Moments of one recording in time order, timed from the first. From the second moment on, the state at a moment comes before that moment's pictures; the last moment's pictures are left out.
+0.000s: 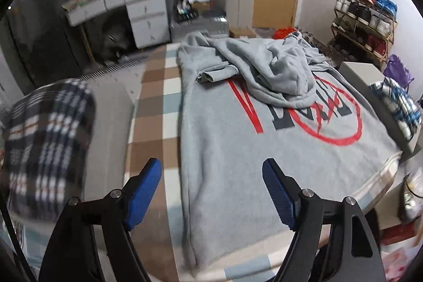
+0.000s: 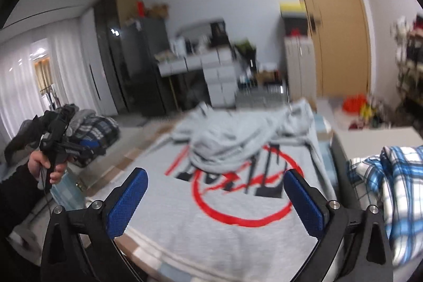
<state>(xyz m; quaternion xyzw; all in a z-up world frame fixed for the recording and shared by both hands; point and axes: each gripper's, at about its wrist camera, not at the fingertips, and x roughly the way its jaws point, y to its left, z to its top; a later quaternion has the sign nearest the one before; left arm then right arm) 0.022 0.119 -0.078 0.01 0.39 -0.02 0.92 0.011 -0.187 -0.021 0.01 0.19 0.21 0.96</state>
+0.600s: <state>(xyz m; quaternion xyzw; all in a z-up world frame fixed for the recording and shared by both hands) -0.066 0.061 -0.092 -0.02 0.32 0.02 0.95 -0.109 -0.150 -0.065 0.08 0.14 0.06 0.99</state>
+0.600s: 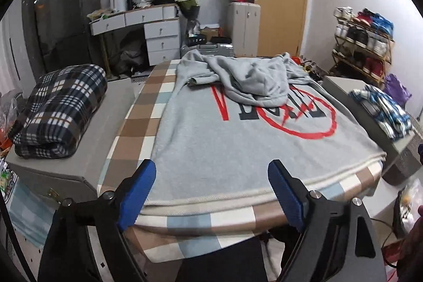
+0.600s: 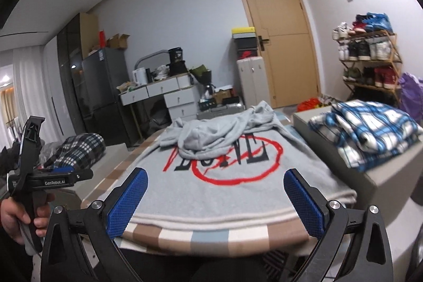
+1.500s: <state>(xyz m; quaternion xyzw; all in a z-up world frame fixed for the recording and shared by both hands) -0.055 0.072 -0.123 0.00 0.30 0.07 0.95 -0.079 -0.120 -0.096 0.08 0.11 0.05 0.99</state>
